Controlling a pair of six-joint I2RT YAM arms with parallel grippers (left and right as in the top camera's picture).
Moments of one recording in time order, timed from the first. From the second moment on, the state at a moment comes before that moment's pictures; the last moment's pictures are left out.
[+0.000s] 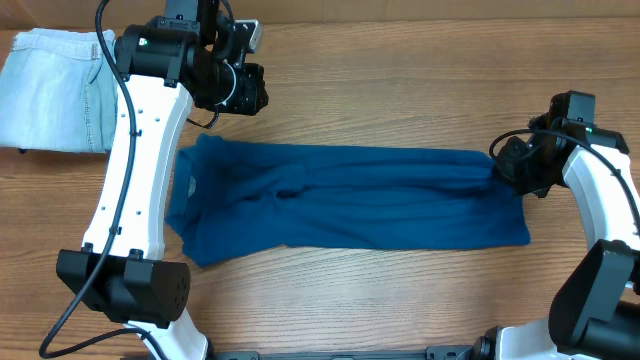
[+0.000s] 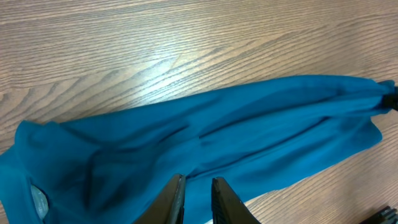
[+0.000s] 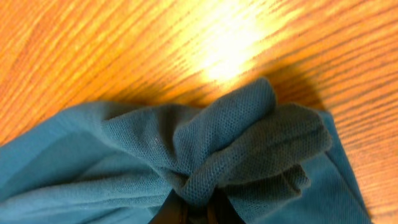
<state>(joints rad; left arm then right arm) -0.16 1.88 2.06 -1.34 0.34 -0.04 -0.26 1.67 1.20 -0.89 -0.21 0.31</state>
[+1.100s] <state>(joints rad) -0.16 1.88 2.06 -1.33 0.34 -0.04 -0.26 1.69 1.19 -0.85 -0.25 0.31</state>
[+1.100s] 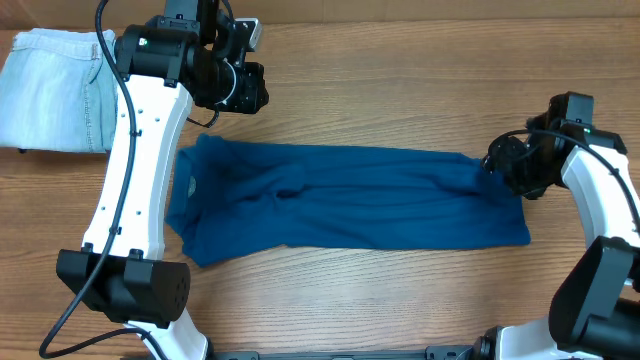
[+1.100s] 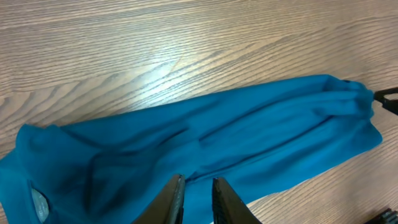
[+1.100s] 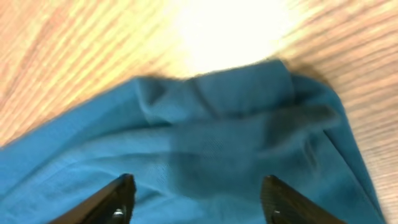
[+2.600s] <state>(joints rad) -0.16 1.88 2.06 -1.33 0.34 -0.04 -0.25 1.68 1.12 -1.04 -0.13 0.33</state>
